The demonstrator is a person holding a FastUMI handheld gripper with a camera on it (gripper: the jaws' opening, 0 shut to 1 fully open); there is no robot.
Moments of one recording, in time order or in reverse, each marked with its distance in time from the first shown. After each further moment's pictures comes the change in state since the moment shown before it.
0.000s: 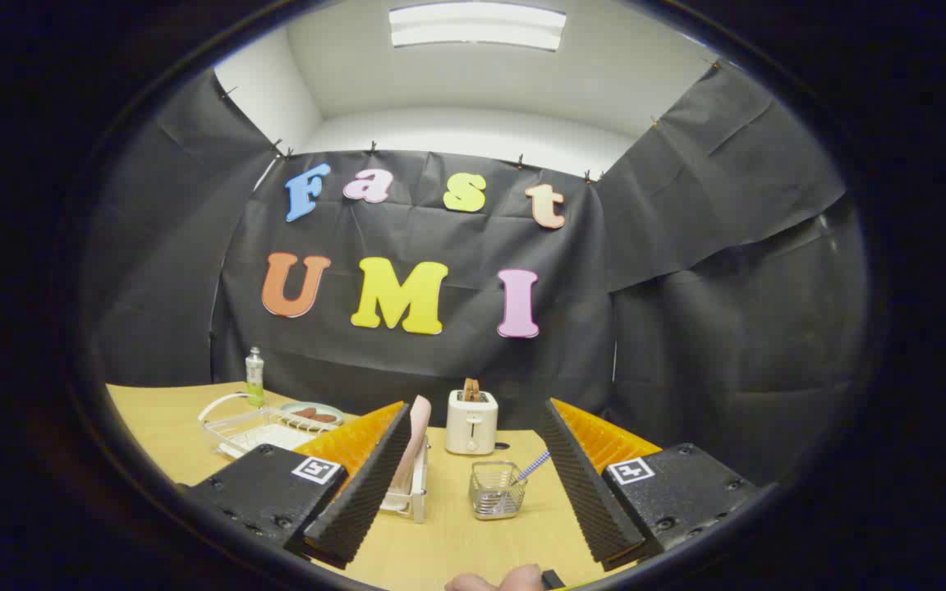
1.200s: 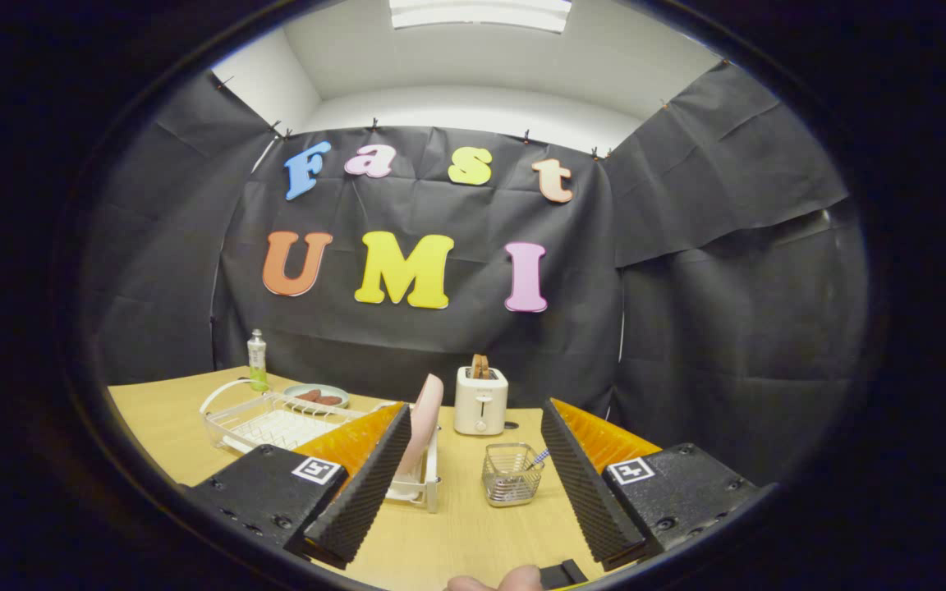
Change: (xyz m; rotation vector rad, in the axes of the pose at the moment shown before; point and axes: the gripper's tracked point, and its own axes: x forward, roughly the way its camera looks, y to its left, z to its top) arm 0.017 0.022 -0.021 -0.024 0.125 0.018
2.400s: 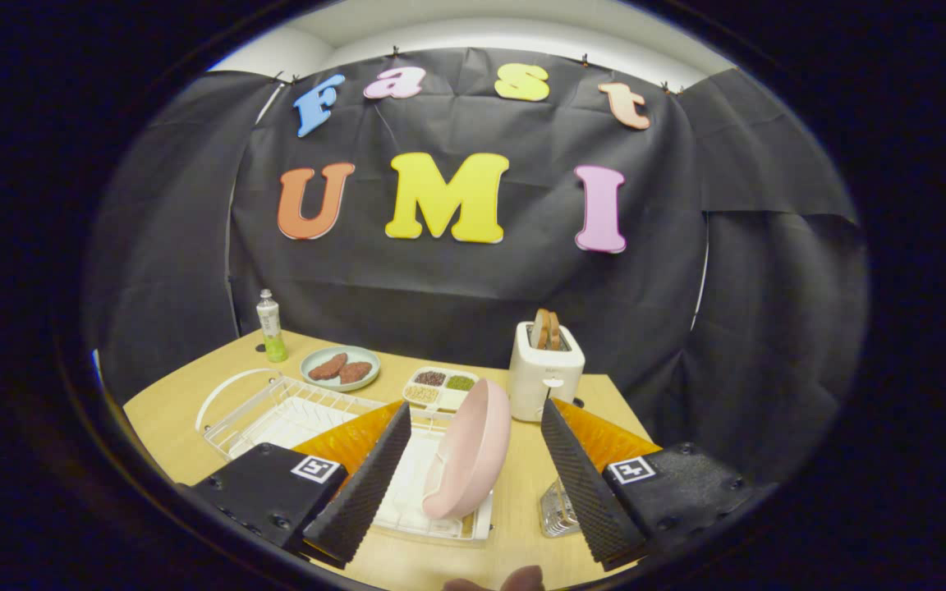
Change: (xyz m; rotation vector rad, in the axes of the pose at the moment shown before) arm 0.180 0.069 0.013 -0.015 0.385 0.152
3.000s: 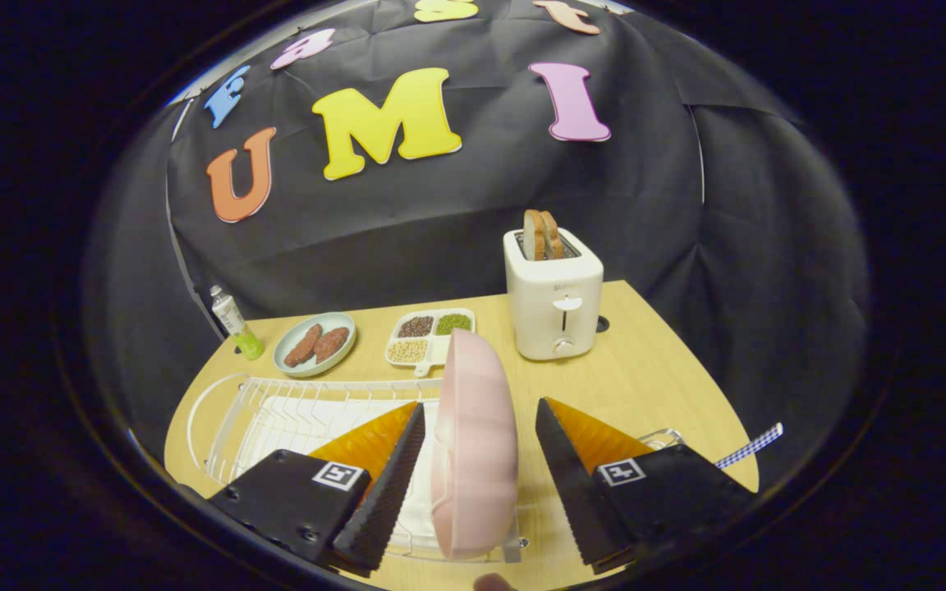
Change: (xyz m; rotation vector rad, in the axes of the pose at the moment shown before) arm 0.079 0.003 -0.032 0.235 0.268 0.020
